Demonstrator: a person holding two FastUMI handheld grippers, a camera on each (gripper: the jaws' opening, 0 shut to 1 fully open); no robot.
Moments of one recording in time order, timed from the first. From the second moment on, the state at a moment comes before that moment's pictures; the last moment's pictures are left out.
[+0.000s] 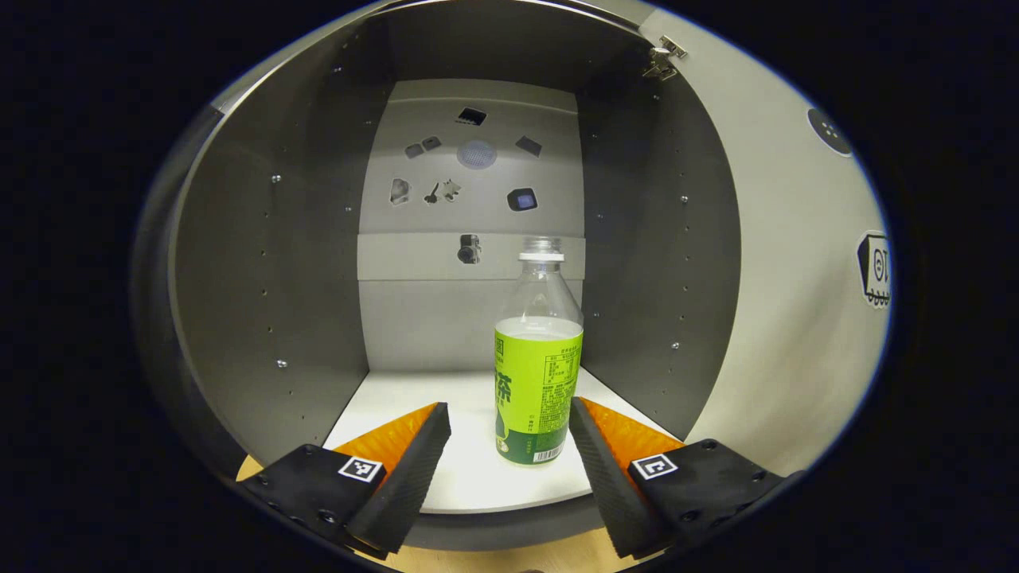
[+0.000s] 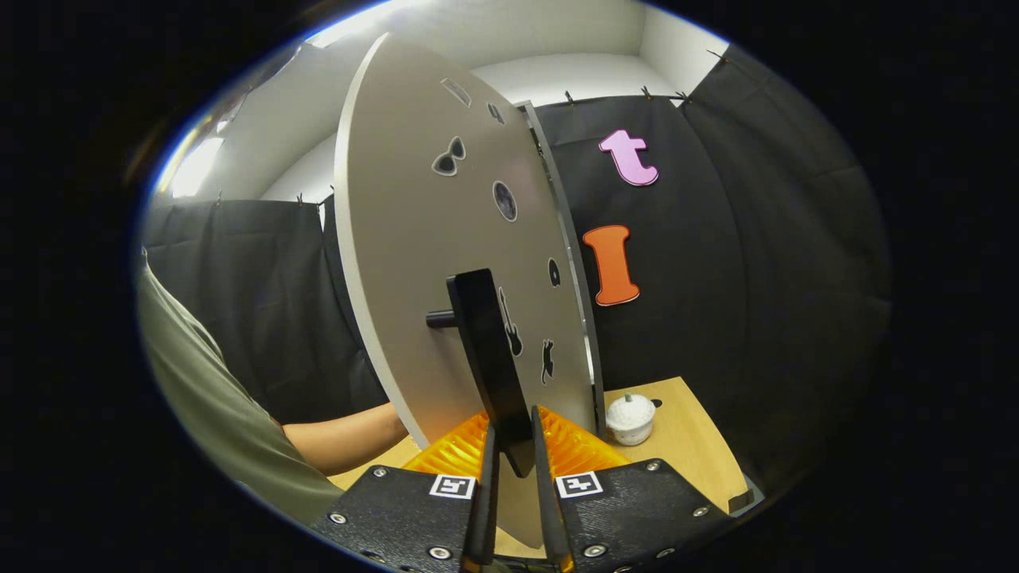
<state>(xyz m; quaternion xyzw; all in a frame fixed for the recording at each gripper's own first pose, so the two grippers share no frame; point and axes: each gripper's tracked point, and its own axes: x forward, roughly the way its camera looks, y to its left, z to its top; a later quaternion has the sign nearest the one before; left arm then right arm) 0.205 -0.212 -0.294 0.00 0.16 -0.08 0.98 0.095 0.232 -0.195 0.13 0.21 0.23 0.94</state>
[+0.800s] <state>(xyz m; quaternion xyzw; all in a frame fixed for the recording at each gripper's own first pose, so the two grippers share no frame) 0.267 -0.240 -0.305 0.02 0.14 -0.08 0.99 0.100 0.220 -0.197 0.13 0.21 0.18 0.95</state>
